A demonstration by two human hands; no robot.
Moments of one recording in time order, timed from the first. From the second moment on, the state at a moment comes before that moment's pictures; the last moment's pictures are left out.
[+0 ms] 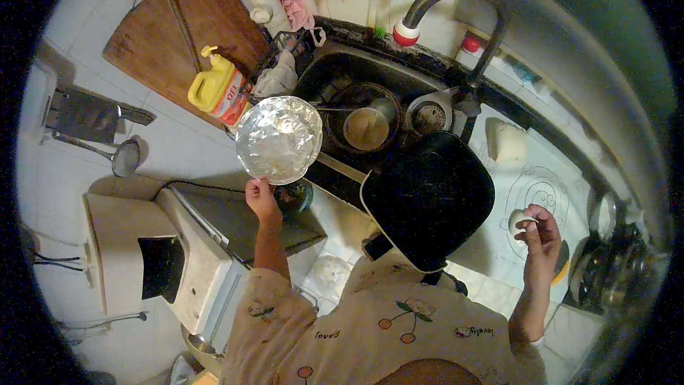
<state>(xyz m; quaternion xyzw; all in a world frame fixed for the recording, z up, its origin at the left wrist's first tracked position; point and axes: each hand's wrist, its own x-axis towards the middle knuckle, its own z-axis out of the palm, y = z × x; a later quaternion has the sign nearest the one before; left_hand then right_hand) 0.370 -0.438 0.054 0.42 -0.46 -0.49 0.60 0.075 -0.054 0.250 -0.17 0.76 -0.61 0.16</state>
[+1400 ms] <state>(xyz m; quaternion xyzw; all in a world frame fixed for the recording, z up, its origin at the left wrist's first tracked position) 0.398 -0.392 -0.001 0.56 -0.41 -0.50 0.52 -0.021 0.075 0.028 -0.11 0.95 -0.28 0.04</state>
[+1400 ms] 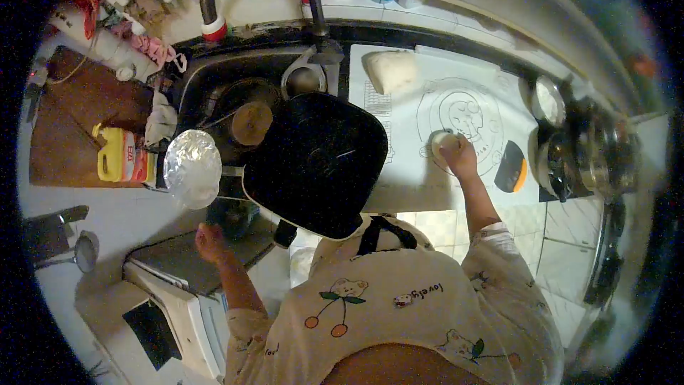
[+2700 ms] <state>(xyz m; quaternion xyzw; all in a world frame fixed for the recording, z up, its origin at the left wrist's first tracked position) 0.369 -0.271 0.087 0.43 -0.50 -0.57 0.48 0.055 -0.224 0.053 -0.24 0.73 -0.37 0.53</state>
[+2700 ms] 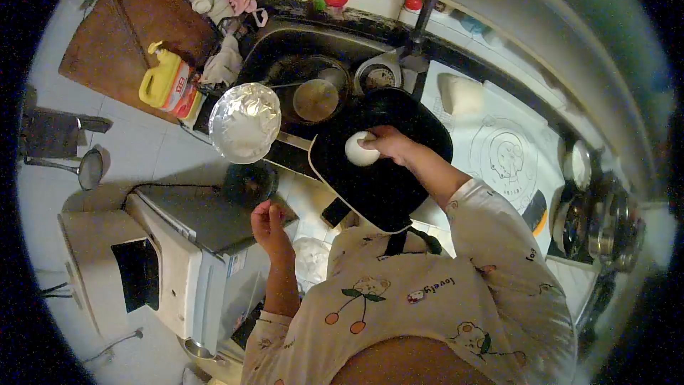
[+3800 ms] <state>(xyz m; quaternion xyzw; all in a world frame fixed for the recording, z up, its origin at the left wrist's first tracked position) 0.301 -0.286 0.127 0.31 -0.65 -0.51 0.46 -0.022 -0.049 0.121 -0.18 0.81 -0.55 -0.06</state>
